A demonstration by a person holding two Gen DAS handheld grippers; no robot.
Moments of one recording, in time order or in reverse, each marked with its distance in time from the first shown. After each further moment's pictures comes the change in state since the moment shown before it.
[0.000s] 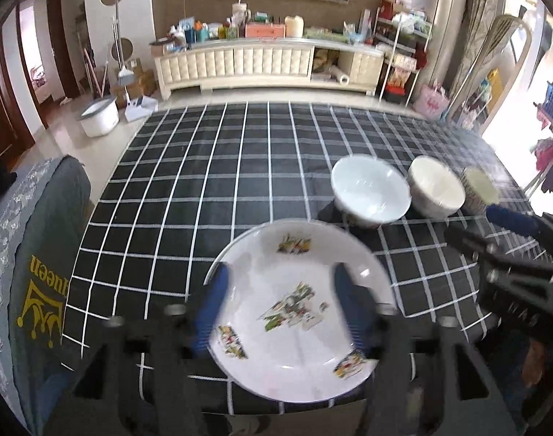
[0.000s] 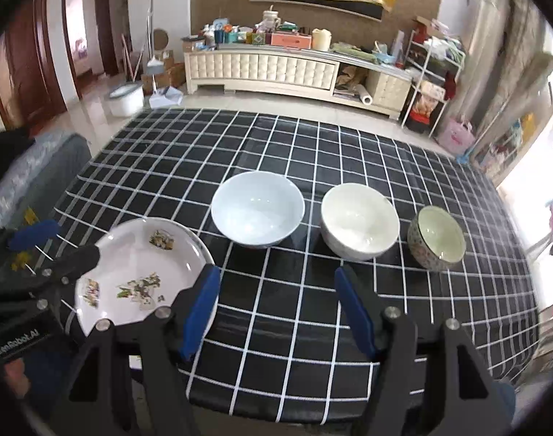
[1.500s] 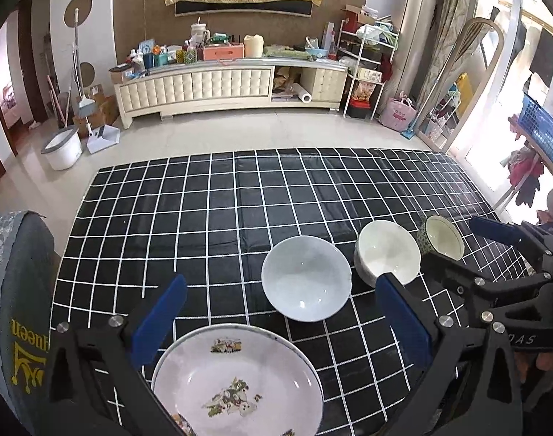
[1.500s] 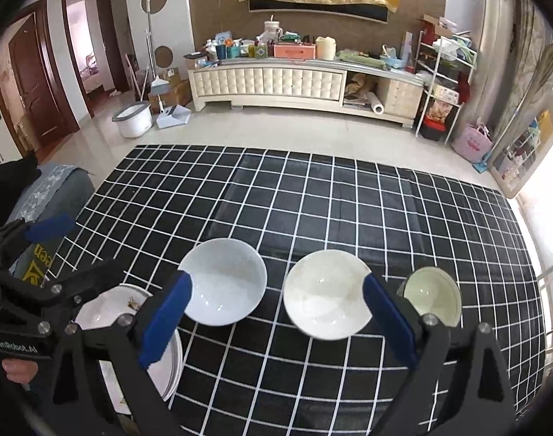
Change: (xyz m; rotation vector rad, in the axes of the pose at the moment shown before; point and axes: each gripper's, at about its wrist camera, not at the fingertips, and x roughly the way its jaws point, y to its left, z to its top) left arm 0.029 -0.054 0.105 0.066 -0.026 -0.121; right arm 0.045 -0.059 0.079 -0.011 0.019 0.082
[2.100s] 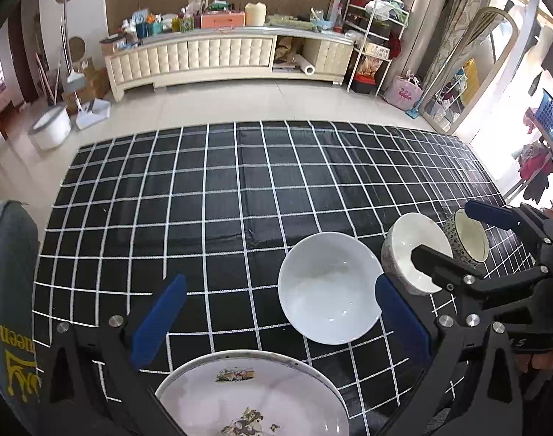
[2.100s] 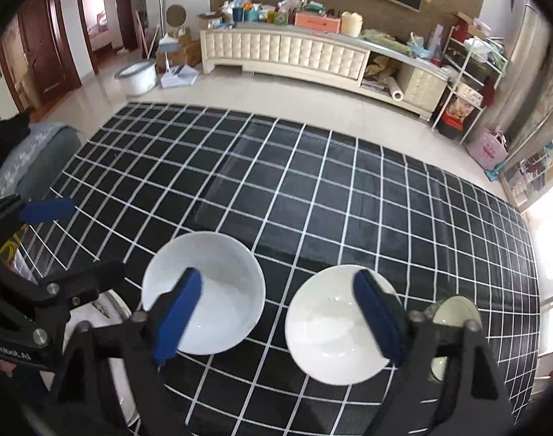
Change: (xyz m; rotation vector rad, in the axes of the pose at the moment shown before) left arm 0.072 0.026 0.013 -0.028 0.123 -0.025; right arm 0.077 0.009 0.012 -0.119 0.139 -0.011
